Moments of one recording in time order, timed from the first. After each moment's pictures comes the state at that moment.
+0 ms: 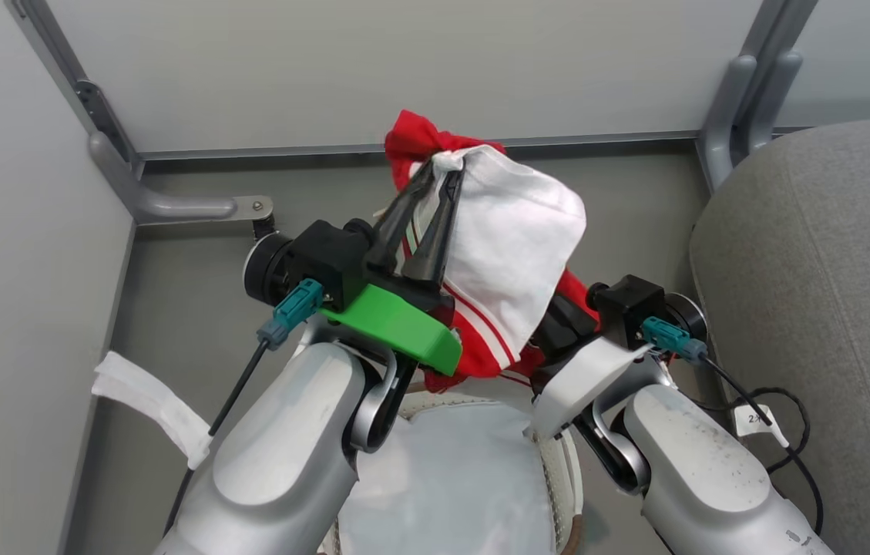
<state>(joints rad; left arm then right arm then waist) -0.61 0.05 -0.65 0.31 -0.52 0.03 -0.26 -0.51 -0.05 0.51 0.49 0.36 0.13 -0.26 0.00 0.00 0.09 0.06</state>
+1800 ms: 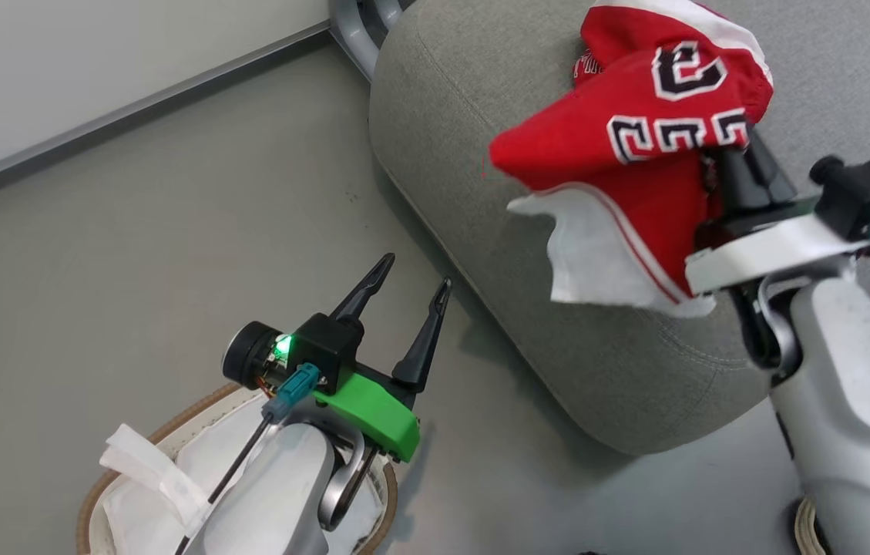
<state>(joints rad) -0.42 0.05 -0.55 0.42 -0.30 -0.11 -0.26 -0.55 -0.15 0.12 0.28 0.30 0.13 -0.26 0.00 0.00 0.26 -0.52</state>
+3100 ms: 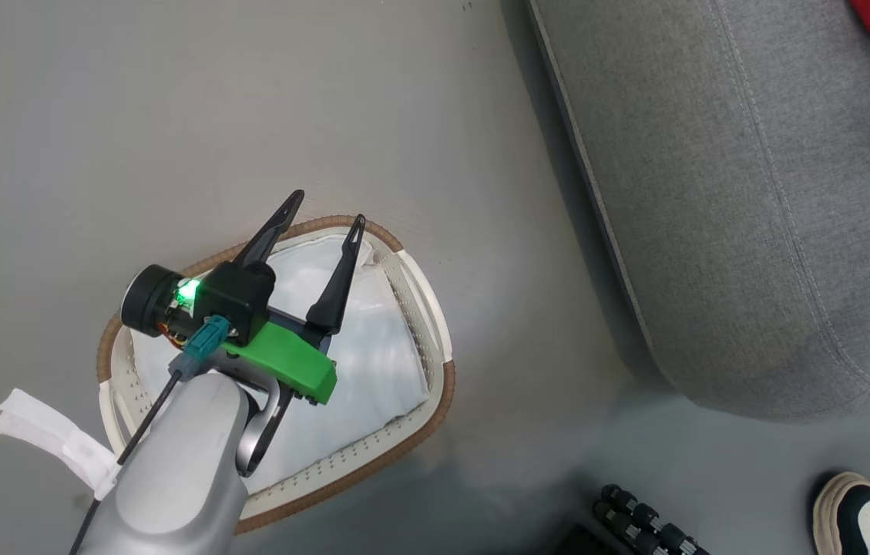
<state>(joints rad) -0.50 0.19 -0.46 0.38 -0.26 -0.13 -0.26 -0.94 -0.36 -0.55 0.86 -0.17 0.13 -0.26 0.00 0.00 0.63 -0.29</state>
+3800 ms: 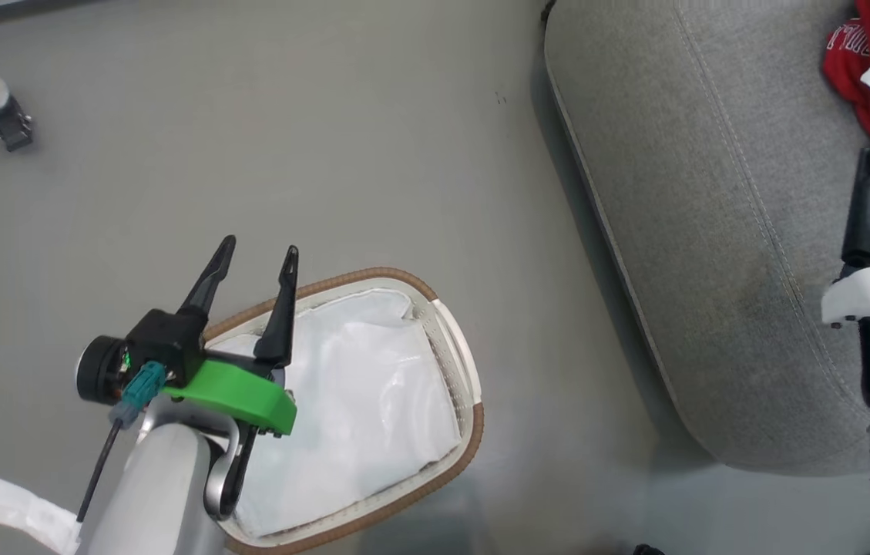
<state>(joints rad) -0.36 0.14 -0.26 0.36 -0.26 -0.13 -0.26 -0.47 -0.18 -0.26 0.40 0.10 0.13 -0.26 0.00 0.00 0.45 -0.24</state>
